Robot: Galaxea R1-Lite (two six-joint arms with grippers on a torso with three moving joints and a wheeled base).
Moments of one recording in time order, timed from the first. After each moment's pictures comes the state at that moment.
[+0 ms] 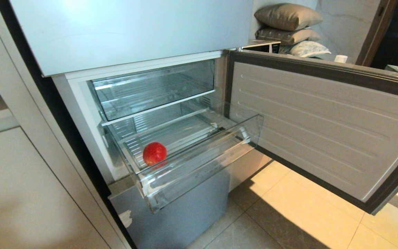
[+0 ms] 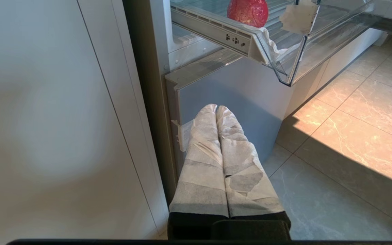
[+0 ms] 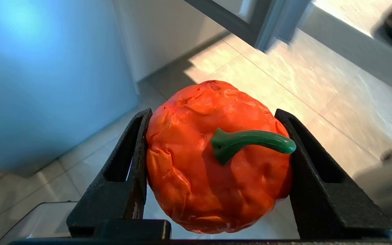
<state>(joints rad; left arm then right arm) 0.00 0.00 0.00 0.00 0.00 0.00 -0.06 0.26 0.00 0.00 -0.02 -0.04</state>
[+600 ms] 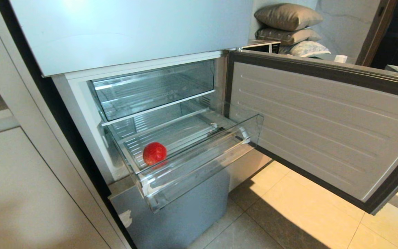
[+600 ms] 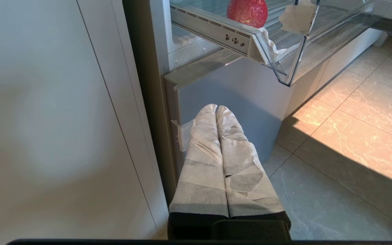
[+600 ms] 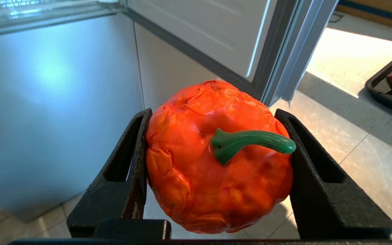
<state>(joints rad) 0.00 0.00 0.00 0.00 0.00 0.00 0.00 0.01 0.00 0.01 -0.01 -0.05</state>
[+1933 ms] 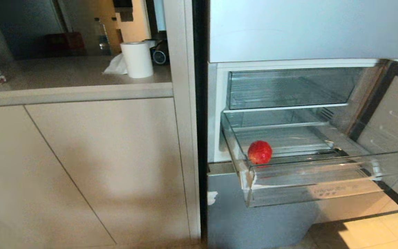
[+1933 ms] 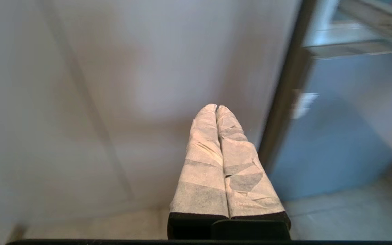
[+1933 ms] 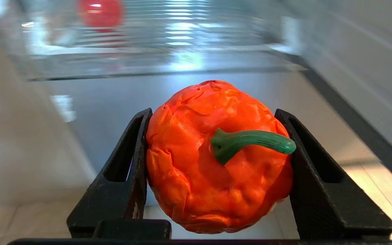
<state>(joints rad) 0.00 0.00 0.00 0.00 0.00 0.00 0.00 0.00 0.00 0.01 -0.02 -0.01</state>
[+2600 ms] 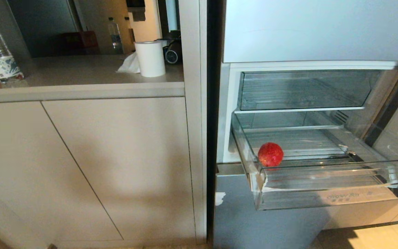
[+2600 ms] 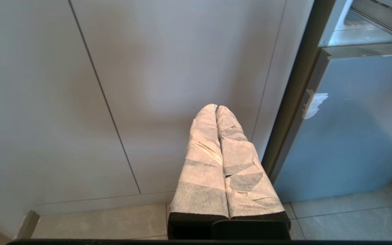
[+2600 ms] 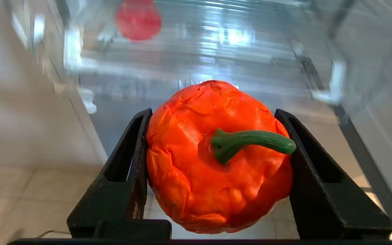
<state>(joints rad) 0.00 0.00 0.00 0.00 0.00 0.00 0.03 0.50 -0.16 -0.23 0.03 -0.09</state>
